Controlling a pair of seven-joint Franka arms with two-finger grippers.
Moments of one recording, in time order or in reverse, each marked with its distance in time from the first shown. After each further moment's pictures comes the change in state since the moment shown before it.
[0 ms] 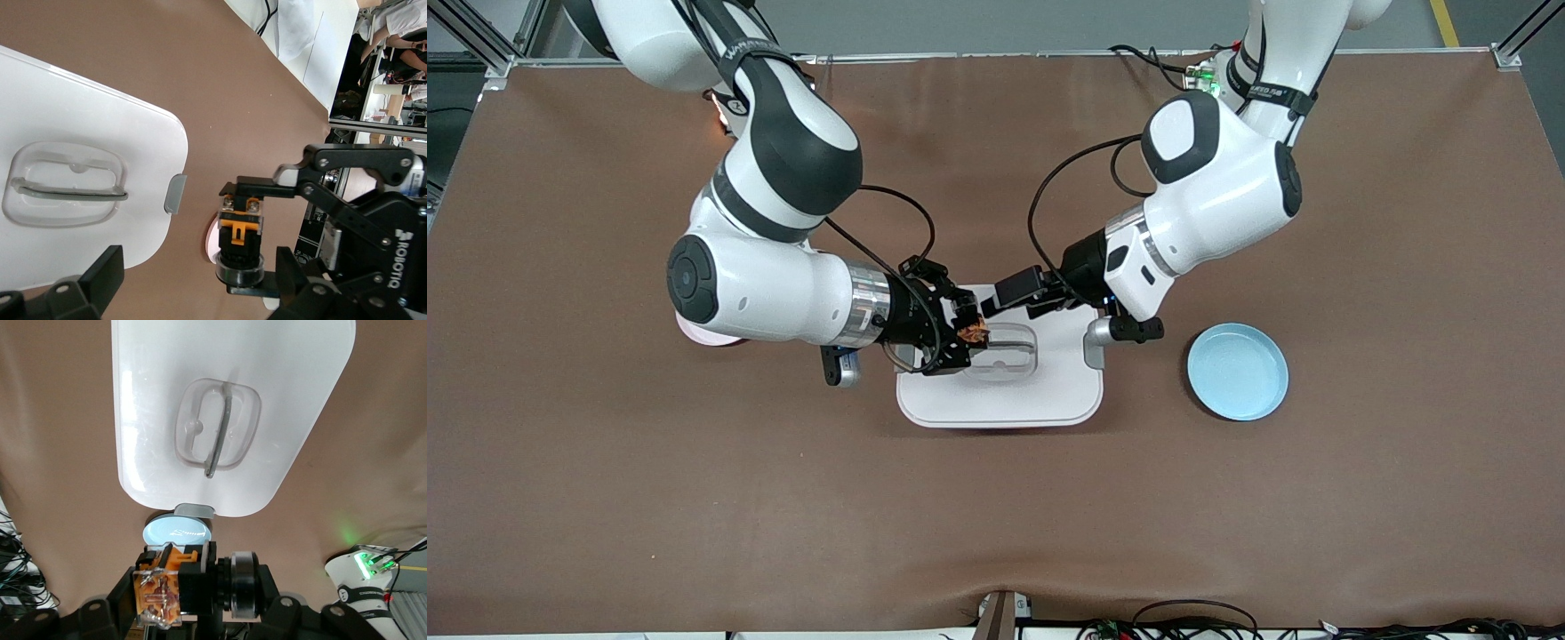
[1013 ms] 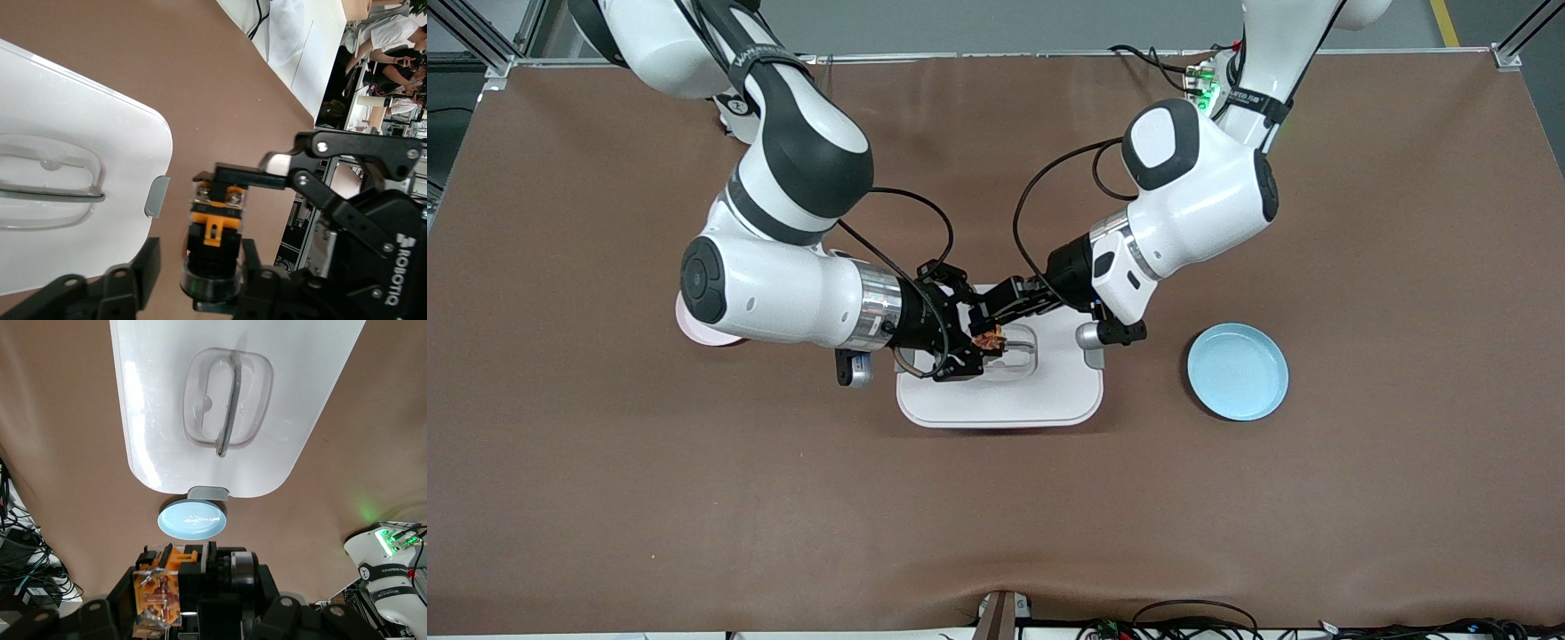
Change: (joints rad) left arm -0.021 0.022 -0.005 0.015 -0.071 0.053 0.005; right arm 0.000 0.022 0.027 0.012 0.024 0.056 0.060
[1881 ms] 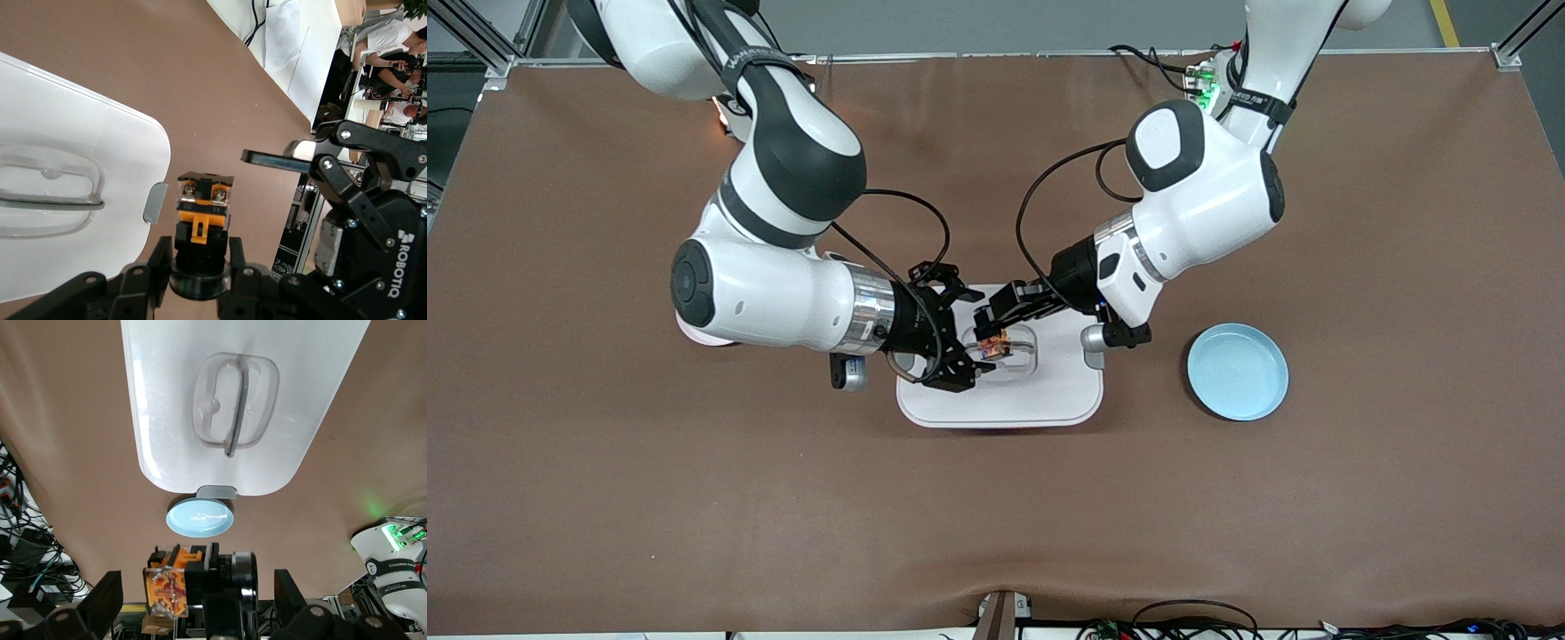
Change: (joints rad) left arm 0.013 0.000 0.000 0.005 0.000 0.001 0.007; right arm -0.022 0.002 -0.002 0.017 0.004 -0.005 0.009
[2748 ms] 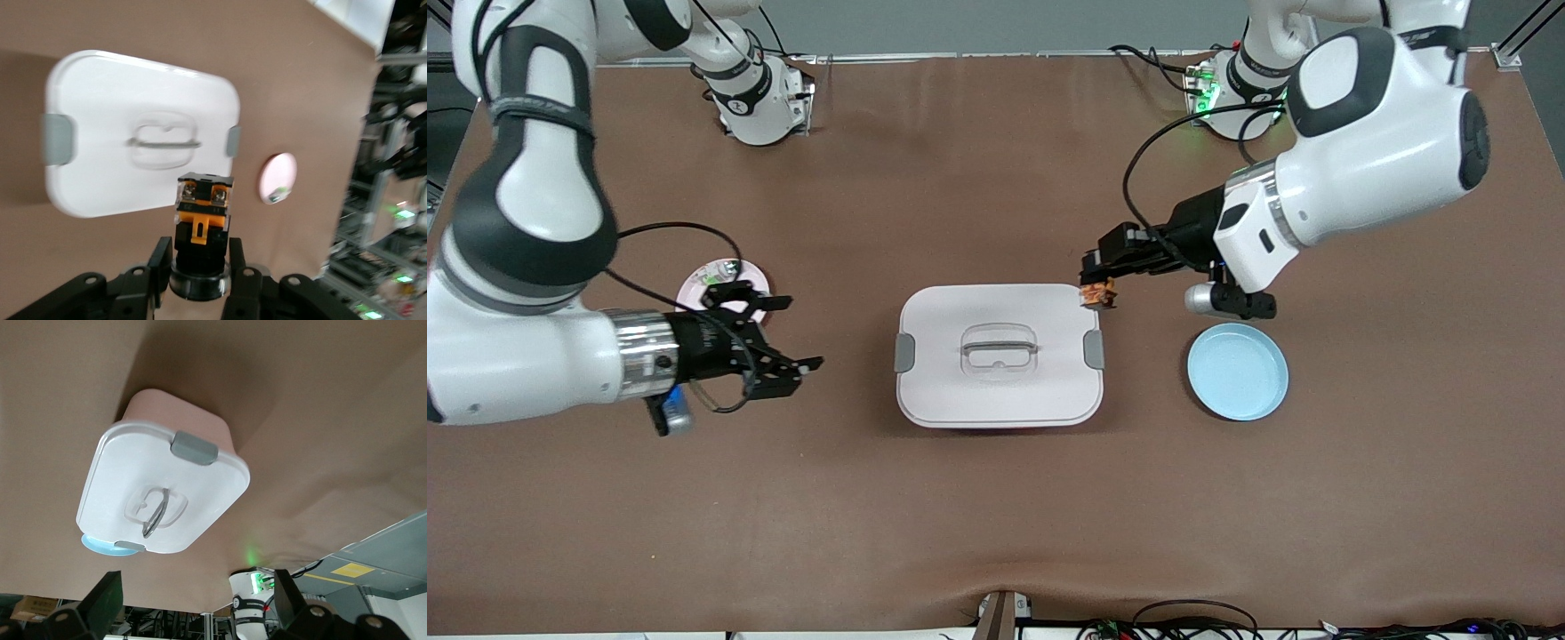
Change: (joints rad) left arm 0.217 -0.183 0.009 0.055 0.335 -0.600 0.012; right arm -0.341 -0.020 -0.009 0.029 0.000 -0.518 -0.569
